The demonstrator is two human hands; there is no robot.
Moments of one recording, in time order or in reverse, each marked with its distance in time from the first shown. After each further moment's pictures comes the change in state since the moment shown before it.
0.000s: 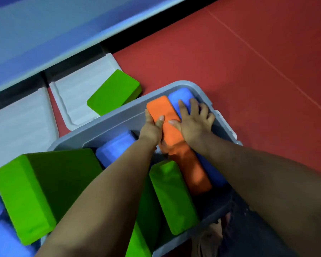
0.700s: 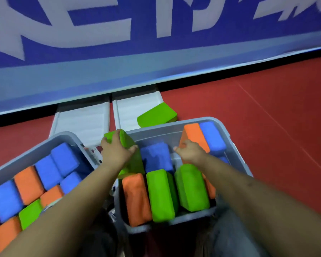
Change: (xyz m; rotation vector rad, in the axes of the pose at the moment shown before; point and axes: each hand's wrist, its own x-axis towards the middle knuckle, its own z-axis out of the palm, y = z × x) left_hand -0.225 -0.063 -0.184 0.264 0.592 -0.012; right_hand -0.139 -0.098 -0.087 0.402 -0.318 -0.109
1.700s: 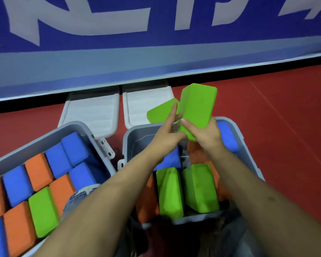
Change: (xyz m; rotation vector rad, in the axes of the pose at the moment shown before) left_hand -0.022 0.068 0.020 -0.899 -0.502 0.420; right_hand 0.001 -0.043 -0.017 0.715 0.354 -0.168
